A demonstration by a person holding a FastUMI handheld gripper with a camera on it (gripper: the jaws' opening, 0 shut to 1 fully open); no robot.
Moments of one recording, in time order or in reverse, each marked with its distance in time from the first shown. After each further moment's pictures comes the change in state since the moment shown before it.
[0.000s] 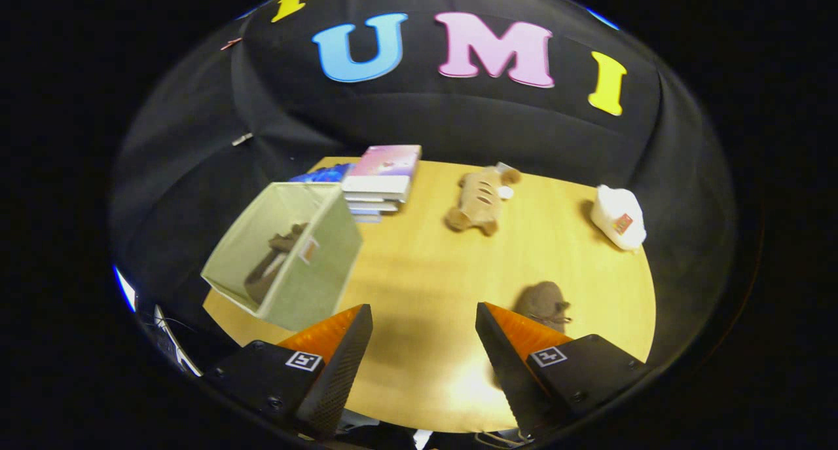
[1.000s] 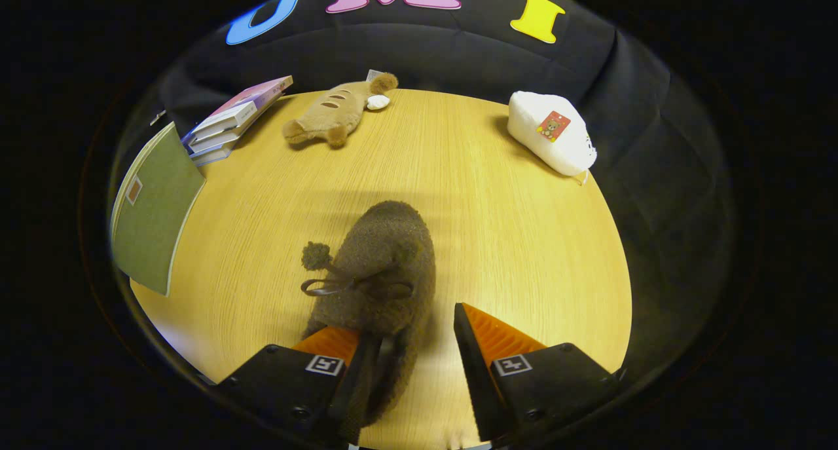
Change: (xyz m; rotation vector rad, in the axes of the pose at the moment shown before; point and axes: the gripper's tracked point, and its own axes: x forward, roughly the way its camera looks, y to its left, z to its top) arm 0.109 -0.189 -0.112 0.045 0.202 -0.206
